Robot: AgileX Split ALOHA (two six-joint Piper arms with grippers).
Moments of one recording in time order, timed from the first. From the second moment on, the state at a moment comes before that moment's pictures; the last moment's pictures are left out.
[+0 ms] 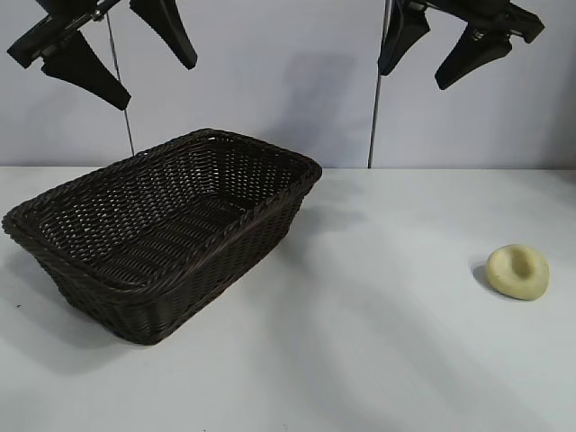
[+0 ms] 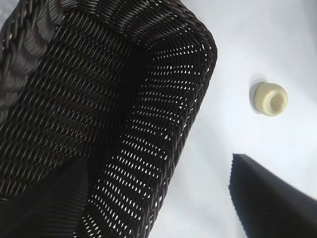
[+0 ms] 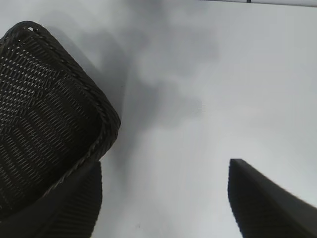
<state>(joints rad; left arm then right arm) -0.24 1.86 -1.64 -0.55 1.07 0.05 0.18 1.87 -1.70 0.26 0.92 -0.10</state>
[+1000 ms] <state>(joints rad) -0.24 1.86 -1.64 -0.55 1.07 0.05 0.18 1.87 -1.70 0.27 0.92 -0.10</state>
